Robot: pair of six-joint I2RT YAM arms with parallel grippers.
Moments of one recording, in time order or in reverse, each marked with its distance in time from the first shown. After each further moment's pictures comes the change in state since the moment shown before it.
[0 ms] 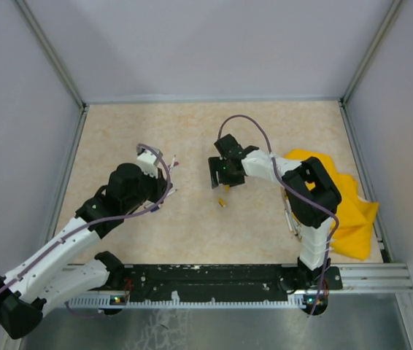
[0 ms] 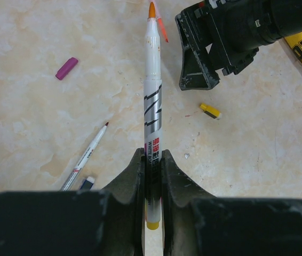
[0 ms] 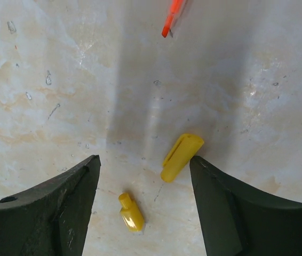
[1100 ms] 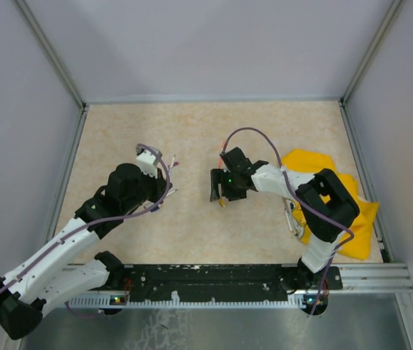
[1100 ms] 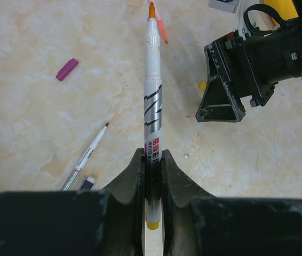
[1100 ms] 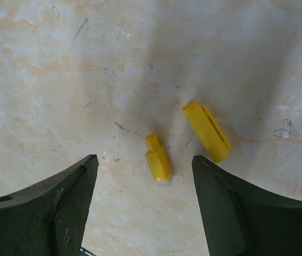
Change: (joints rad) left arm 0.000 -0.006 0.000 0.000 -0.001 0.000; right arm 0.038 -0.176 -0.238 0.122 -0.146 0.090
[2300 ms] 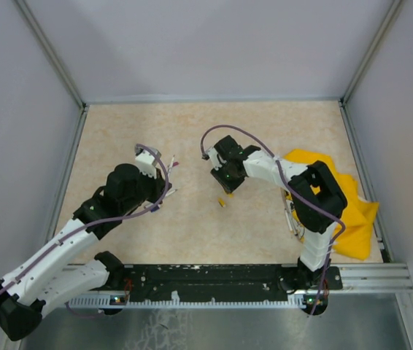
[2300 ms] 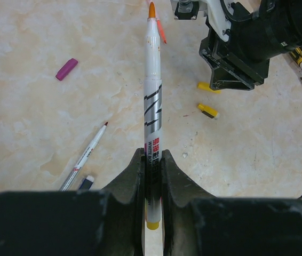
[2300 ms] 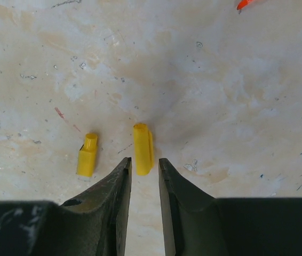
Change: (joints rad) left arm 0.000 -0.013 0.005 -0.017 0.004 -0.003; right arm -0.007 0.123 0.252 -0.277 0.097 -0.713
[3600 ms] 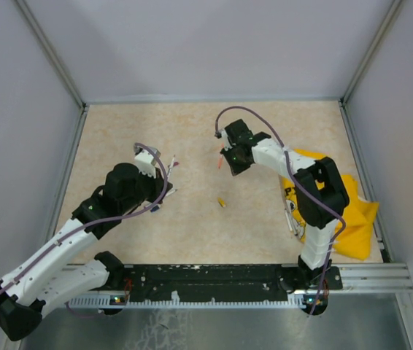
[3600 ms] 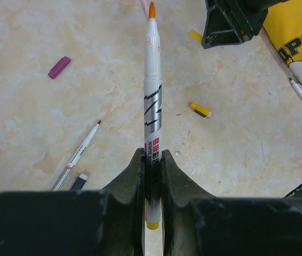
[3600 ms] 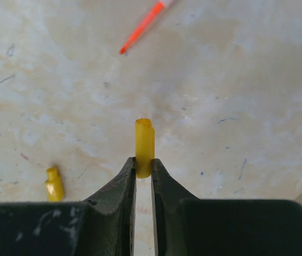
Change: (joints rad) left arm 0.000 -0.002 0.018 -0.020 0.020 -0.026; right arm -0.138 0.029 0.118 -0.006 0.065 0.140
